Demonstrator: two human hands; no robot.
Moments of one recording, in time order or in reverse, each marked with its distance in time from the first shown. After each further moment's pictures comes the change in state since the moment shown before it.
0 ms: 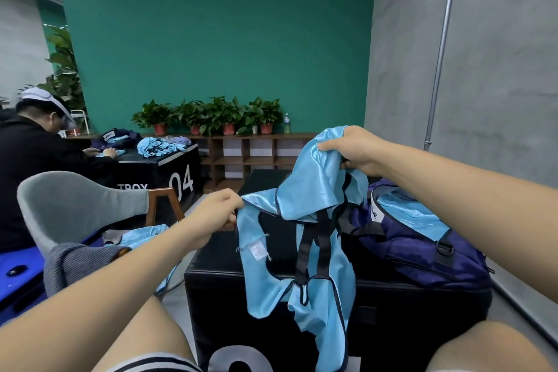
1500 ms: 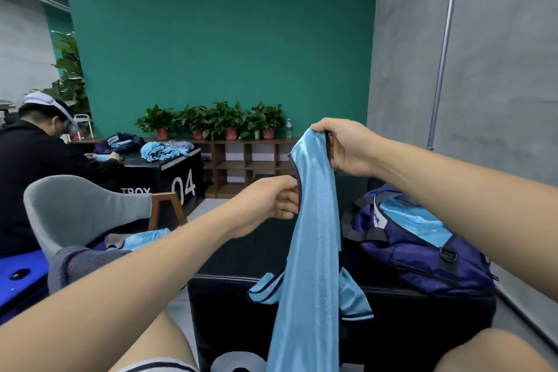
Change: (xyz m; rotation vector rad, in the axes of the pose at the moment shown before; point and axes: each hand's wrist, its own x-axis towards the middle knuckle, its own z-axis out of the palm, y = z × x) left_hand -0.020 0.082 0.060 -0.267 -0.370 0.123; right_hand -0.041 -0.042 0.022 0.374 -0.180 -0.085
